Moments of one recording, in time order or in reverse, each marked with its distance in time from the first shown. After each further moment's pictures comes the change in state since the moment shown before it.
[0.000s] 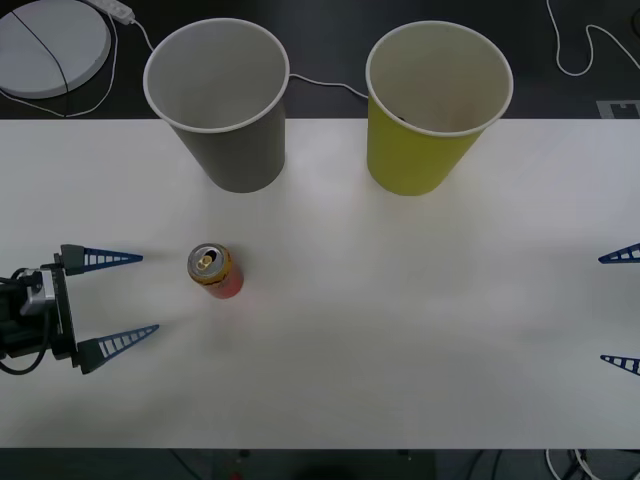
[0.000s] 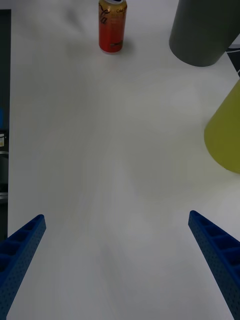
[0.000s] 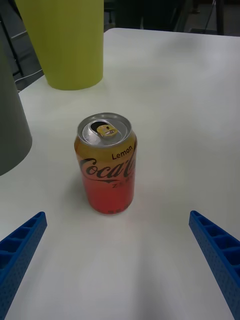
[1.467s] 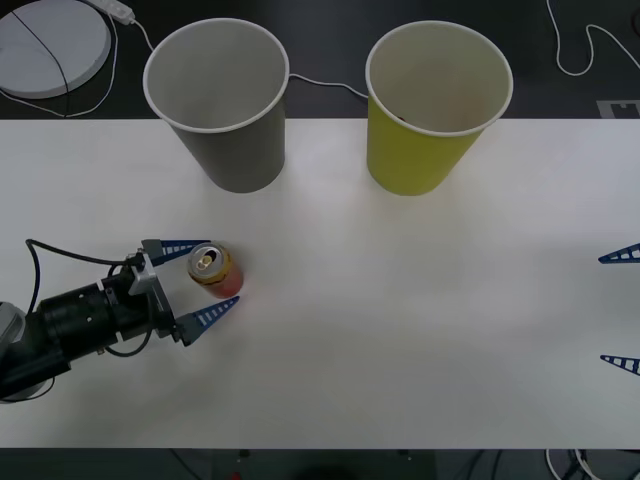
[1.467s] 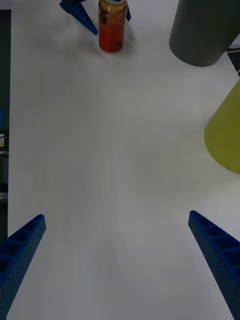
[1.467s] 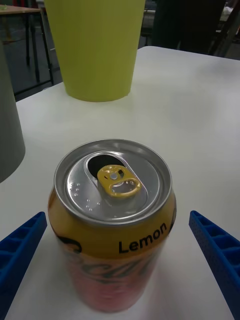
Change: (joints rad) right arm 0.000 0.000 0.000 0.000 0.000 0.000 0.000; left arm -0.109 -0.325 0.001 0.092 -0.151 0.153 0.038
